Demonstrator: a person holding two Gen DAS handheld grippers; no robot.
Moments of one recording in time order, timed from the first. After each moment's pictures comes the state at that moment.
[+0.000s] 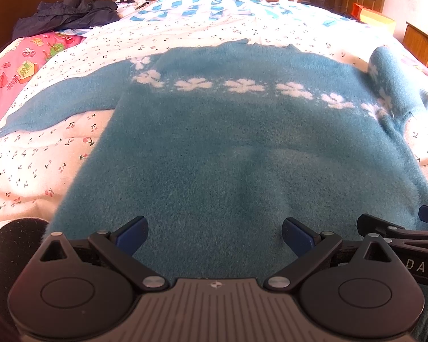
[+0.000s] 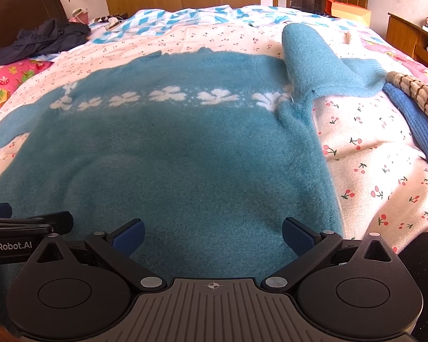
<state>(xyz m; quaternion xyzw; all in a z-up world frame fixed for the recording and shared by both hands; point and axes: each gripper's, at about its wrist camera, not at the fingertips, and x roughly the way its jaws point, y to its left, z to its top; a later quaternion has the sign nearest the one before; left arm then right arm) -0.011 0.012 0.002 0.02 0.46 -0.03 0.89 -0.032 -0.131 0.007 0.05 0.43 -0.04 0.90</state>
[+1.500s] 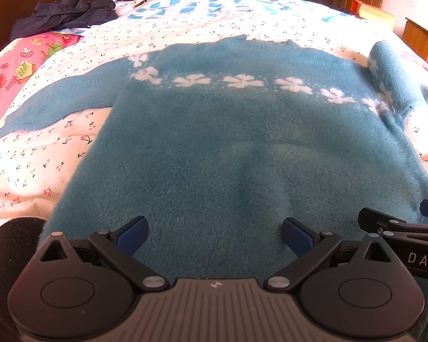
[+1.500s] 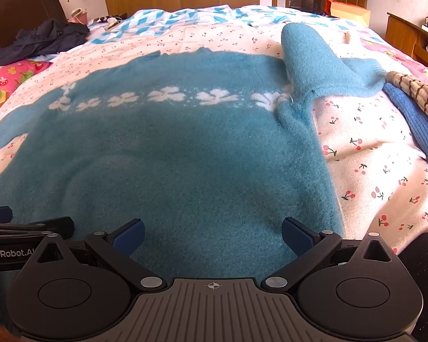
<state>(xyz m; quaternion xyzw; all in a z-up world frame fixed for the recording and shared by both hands) -0.010 0.011 -0.002 0.02 0.46 -0.03 0.89 -0.029 -0.131 0.005 0.05 0.43 -0.04 0.90</state>
